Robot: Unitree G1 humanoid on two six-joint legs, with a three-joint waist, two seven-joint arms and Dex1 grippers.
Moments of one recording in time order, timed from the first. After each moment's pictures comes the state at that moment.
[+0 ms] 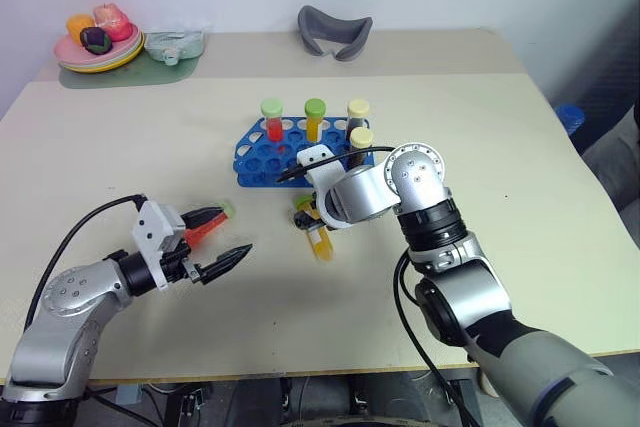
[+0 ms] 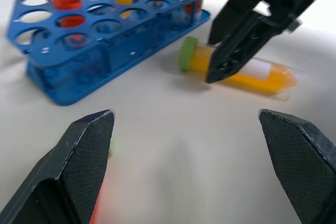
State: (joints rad) left arm 0.12 0.67 0.22 -0.38 -0.50 0.33 -0.88; right arm -0.98 -0.02 0.12 0.27 1.35 1.61 -1.06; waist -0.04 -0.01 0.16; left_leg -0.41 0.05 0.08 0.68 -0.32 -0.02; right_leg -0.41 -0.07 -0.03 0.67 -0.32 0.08
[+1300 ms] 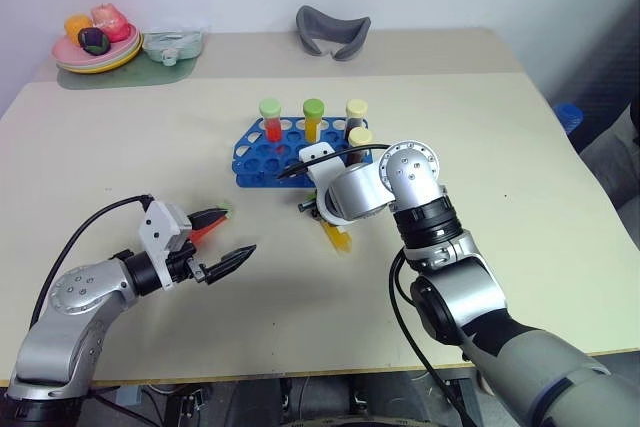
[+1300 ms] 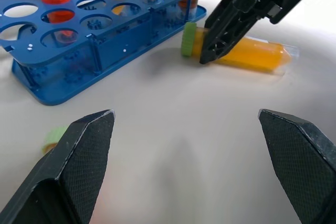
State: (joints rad) left arm 0.10 0.67 0.21 -0.38 -0.49 0.35 -0.86; right arm -1.00 0.00 0.10 0.30 1.29 1.61 -1.06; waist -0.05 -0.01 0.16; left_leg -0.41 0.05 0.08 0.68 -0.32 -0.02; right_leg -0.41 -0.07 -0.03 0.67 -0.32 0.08
